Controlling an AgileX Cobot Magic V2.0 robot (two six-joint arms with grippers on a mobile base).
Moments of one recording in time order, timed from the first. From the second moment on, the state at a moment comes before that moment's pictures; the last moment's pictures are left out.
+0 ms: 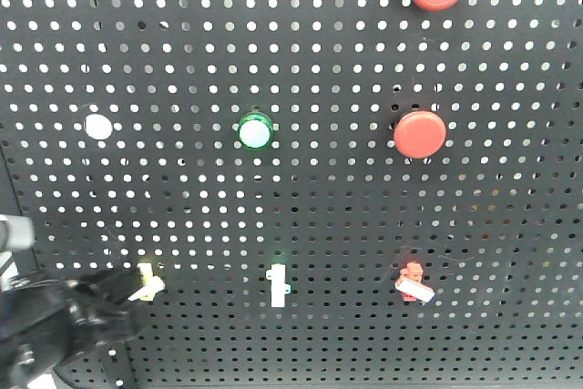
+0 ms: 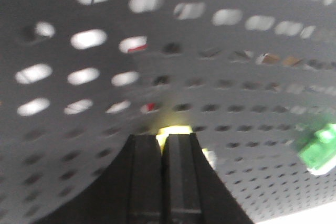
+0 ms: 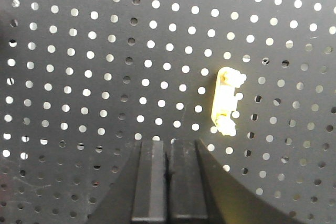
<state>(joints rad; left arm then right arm) -0.44 1.13 -0.68 -0.25 -0.02 -0.10 0.04 0.59 -0.40 -0.05 -0.32 -0.12</state>
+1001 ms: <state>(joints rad) -0.44 0.78 -0.68 -0.20 0.13 0.14 0.26 0.65 -0.40 -0.34 -0.24 0.20</state>
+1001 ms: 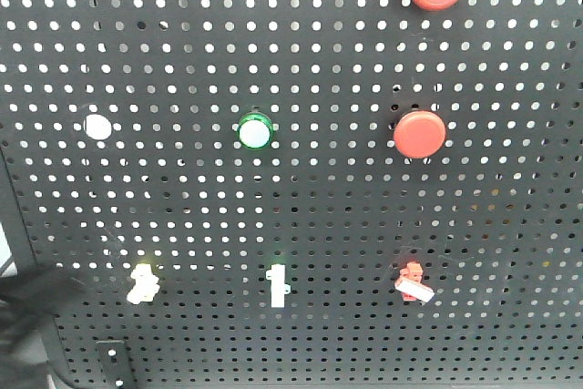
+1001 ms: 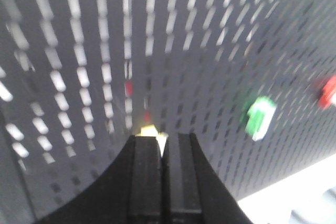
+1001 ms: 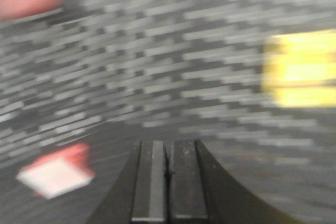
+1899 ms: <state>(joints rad) -0.44 0.77 -0.68 -0.20 0.13 0.14 0.42 1.18 -0.59 -0.25 -0.49 0.27</state>
